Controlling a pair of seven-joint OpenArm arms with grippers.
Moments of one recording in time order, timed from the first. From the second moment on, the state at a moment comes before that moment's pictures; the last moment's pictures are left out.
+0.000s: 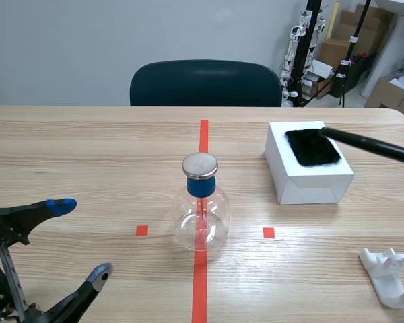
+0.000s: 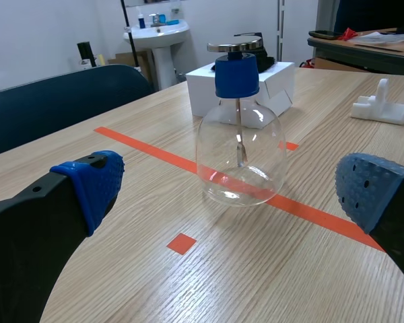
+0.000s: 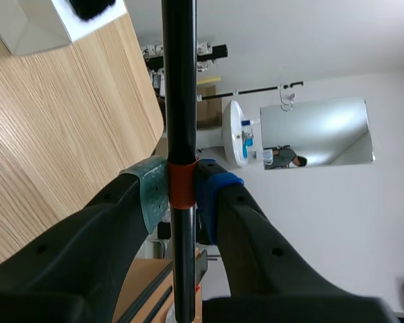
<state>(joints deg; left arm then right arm) 14.7 -25.3 5.8 56.6 25.1 -32.8 -78.7 -64.0 13.8 36.2 112.0 -42.2 -13.9 34.8</state>
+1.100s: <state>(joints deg) 14.7 -25.3 5.8 56.6 25.1 -32.8 -78.7 -63.9 16.4 43.0 109.4 -28.7 -7.2 32.5</state>
